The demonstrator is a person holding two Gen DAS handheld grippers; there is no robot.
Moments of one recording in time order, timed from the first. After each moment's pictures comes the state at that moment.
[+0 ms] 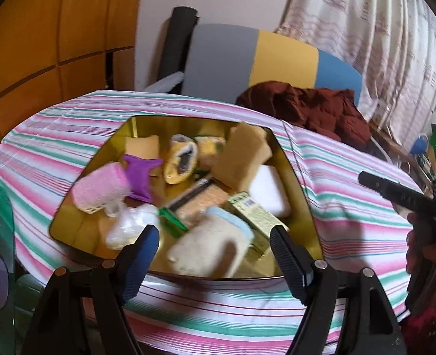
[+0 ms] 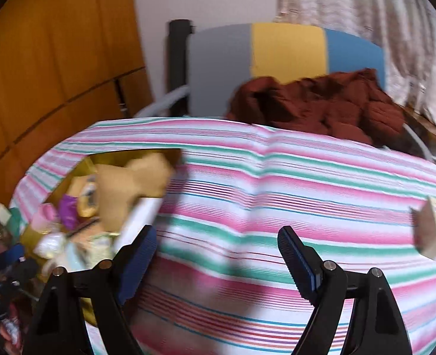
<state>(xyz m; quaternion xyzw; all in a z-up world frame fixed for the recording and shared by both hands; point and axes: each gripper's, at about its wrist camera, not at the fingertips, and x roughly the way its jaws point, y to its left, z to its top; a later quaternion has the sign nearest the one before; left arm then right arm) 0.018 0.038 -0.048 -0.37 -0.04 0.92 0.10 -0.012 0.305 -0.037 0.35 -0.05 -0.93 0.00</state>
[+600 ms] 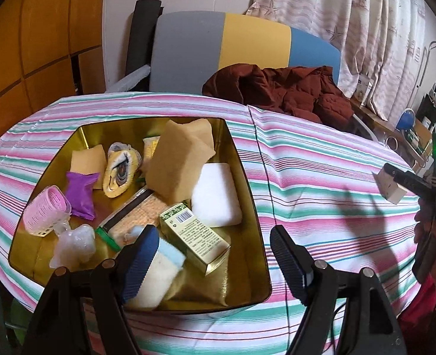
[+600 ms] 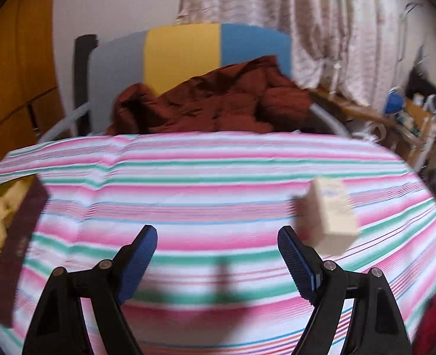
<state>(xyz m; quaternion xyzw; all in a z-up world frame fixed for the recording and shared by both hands) -0.007 0.101 -0.041 -0.40 0.00 0.91 0.15 0.003 0.473 -0.042 0.33 -0.03 -0.92 -0.20</state>
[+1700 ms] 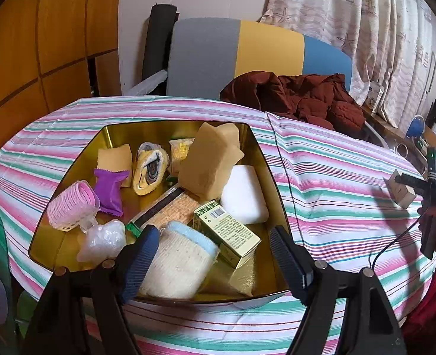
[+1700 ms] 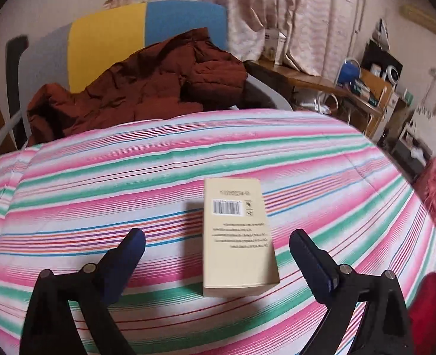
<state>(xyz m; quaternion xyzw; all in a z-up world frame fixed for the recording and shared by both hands) 0.003 0.073 -0.040 -0.38 -0.01 0.92 0.11 -0.021 0.590 -0.075 0.38 -0.10 -0.87 -0.28</state>
